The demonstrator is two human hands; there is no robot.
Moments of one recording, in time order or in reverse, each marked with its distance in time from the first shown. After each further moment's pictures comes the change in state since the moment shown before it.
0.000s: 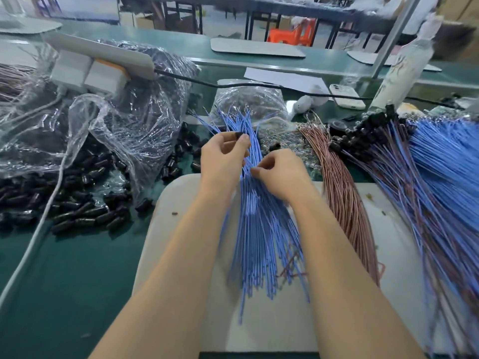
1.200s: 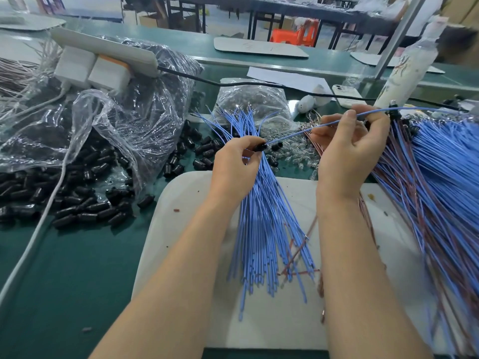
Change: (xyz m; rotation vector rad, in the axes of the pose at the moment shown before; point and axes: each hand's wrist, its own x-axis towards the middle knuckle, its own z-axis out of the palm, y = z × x) left_hand -0.006 -0.009 0.001 0.506 -0.185 0.292; right_hand -0.015 0.008 -0.035 0.984 0.846 -0.281
